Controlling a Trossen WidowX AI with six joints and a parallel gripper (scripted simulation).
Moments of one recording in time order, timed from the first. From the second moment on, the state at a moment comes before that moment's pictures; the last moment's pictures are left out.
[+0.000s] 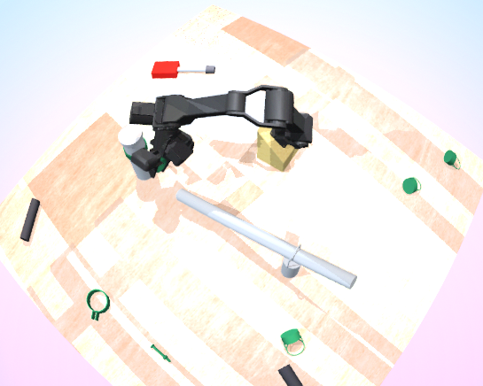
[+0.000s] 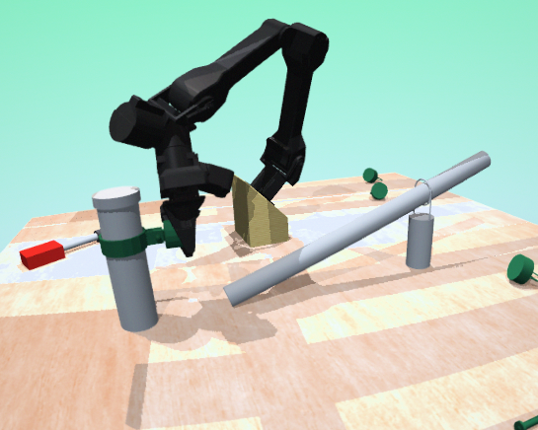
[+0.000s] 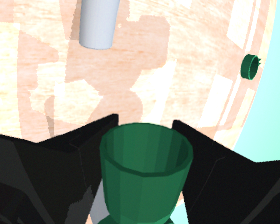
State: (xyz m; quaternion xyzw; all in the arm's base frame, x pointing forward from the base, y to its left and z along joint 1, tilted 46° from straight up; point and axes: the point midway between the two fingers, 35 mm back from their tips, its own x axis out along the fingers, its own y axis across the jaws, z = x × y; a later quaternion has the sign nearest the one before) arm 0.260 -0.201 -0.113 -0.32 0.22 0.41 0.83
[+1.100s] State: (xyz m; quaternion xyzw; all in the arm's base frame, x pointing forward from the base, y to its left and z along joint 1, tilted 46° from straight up) arm 0.260 -0.201 -0.113 -0.32 0.22 0.41 0.83
